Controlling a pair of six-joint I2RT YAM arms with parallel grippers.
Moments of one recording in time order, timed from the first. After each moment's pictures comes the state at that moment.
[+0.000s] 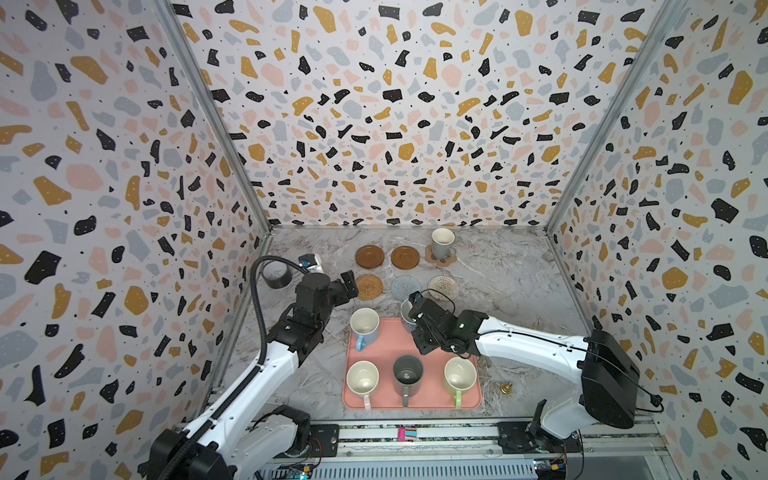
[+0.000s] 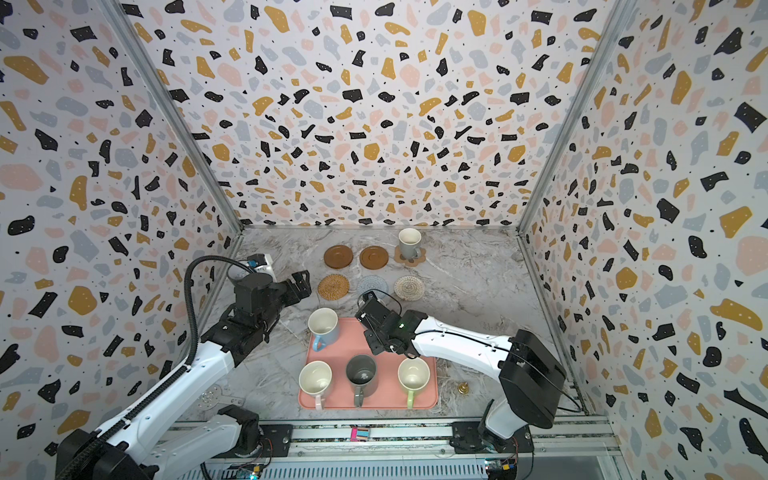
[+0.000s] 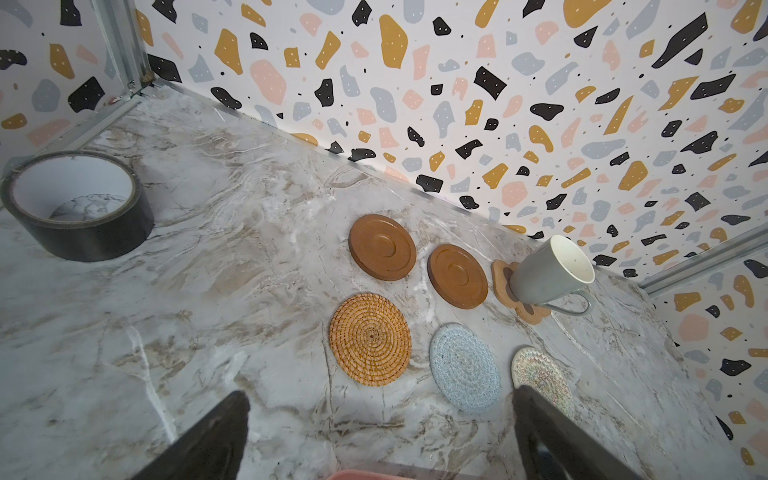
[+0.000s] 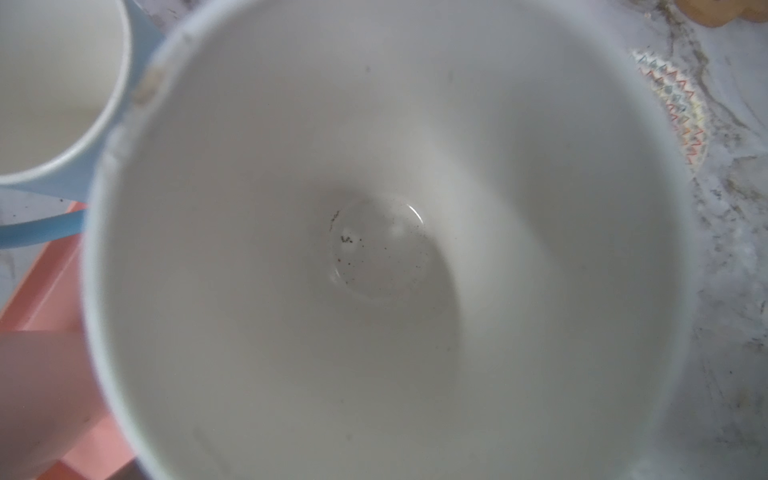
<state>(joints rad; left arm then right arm) -0.35 1.02 0.72 -0.13 -0.22 -0.53 1.02 1.54 1.09 -0.58 0.23 0.40</state>
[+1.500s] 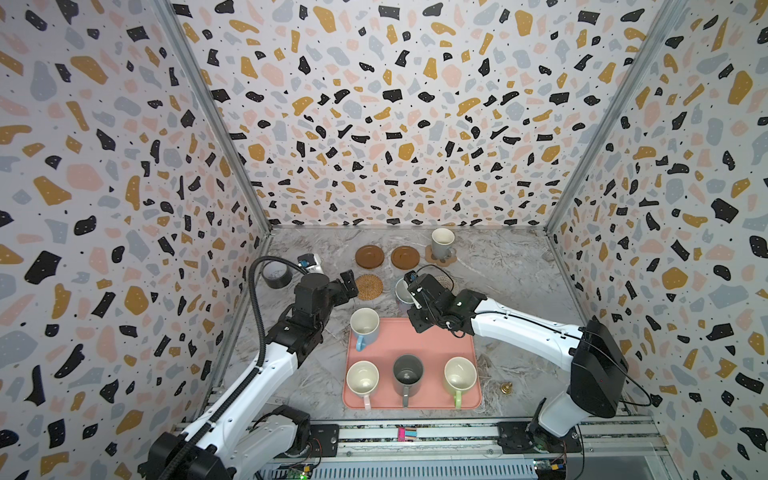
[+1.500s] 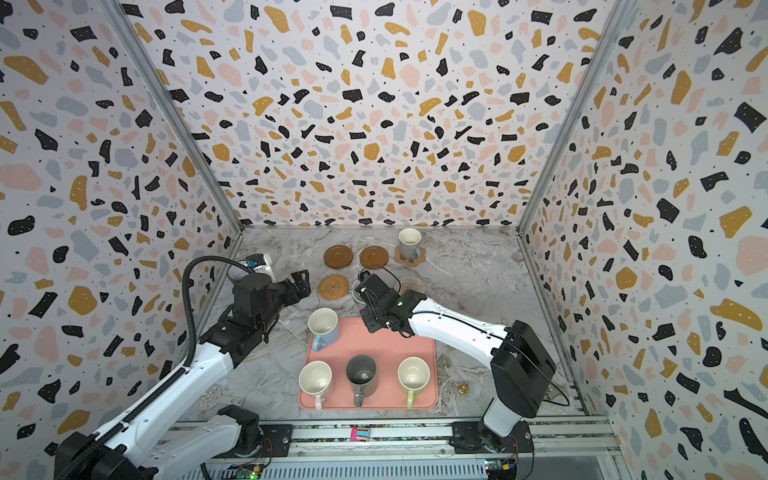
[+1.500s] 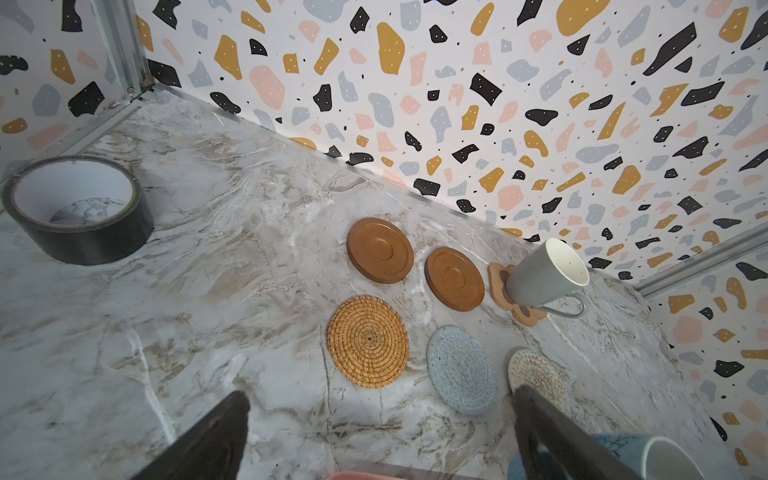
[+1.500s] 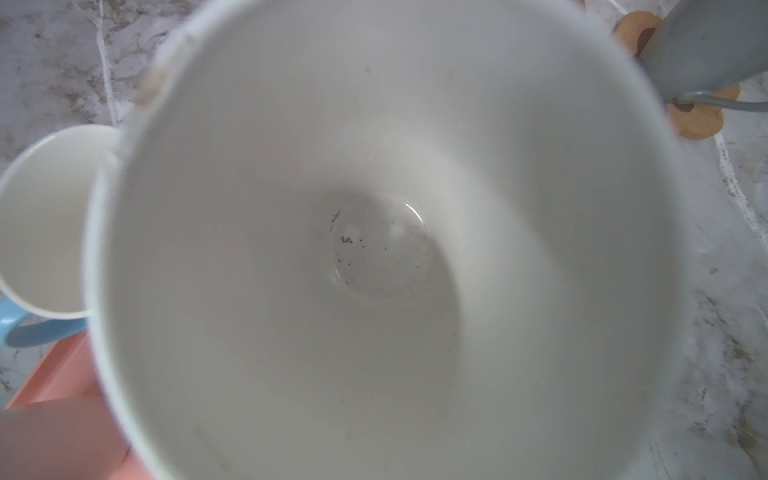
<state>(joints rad) -0.35 1.00 0.72 -0.13 -0.22 -0.53 0.92 1.62 1.25 -0.58 0.18 0.27</state>
